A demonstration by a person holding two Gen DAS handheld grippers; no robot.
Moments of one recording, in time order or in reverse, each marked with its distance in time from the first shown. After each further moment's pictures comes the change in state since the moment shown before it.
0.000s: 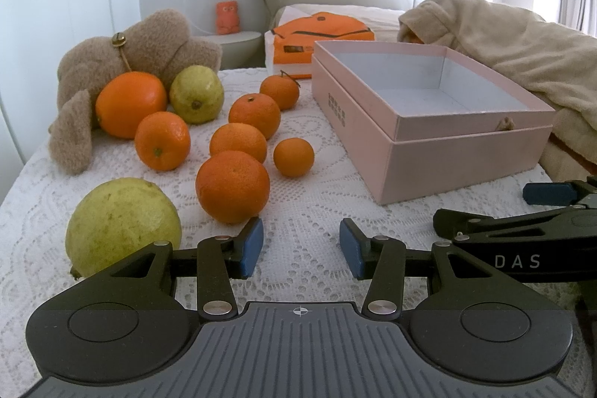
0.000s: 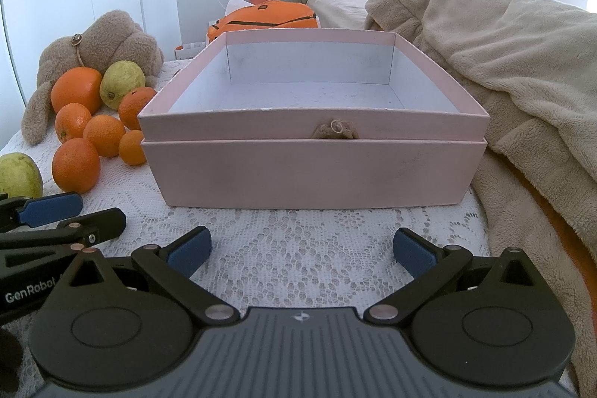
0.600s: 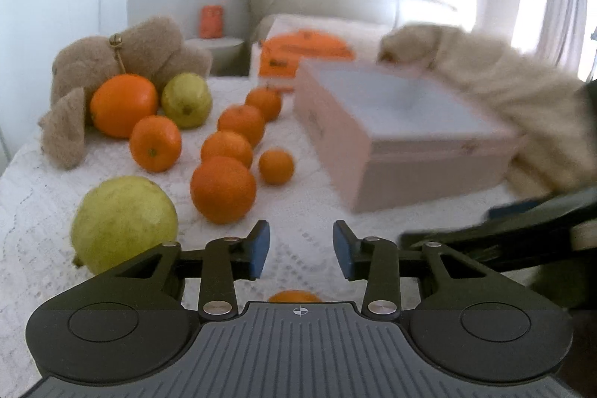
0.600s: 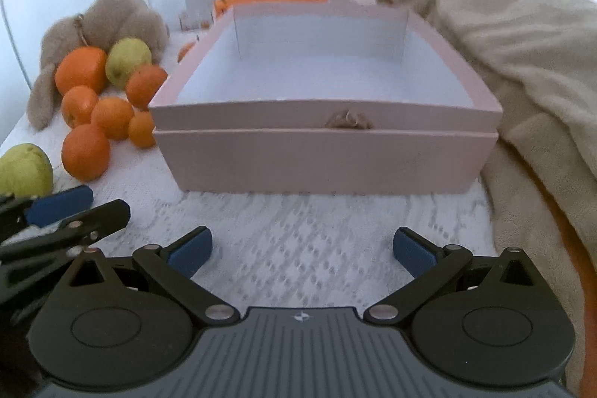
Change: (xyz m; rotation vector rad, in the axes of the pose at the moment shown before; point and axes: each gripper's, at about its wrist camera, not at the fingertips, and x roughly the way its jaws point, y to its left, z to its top) left arm -0.032 0.020 0.003 -0.071 -0.058 -0.127; right arm 0.003 0.007 0.018 -0.002 0.158 0.018
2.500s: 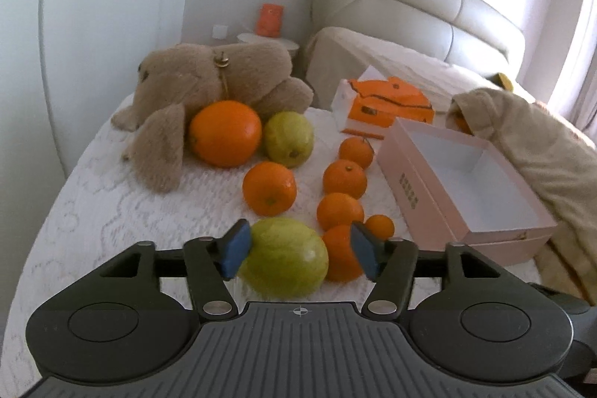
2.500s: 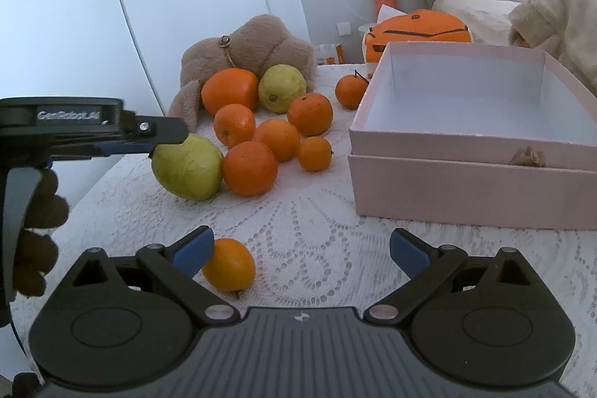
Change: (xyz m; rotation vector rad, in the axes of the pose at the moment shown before) left arm -0.008 0.079 0.040 -0.156 0.028 0.104; right arm -0.023 0.037 -0.015 -0.103 -0.143 0.413
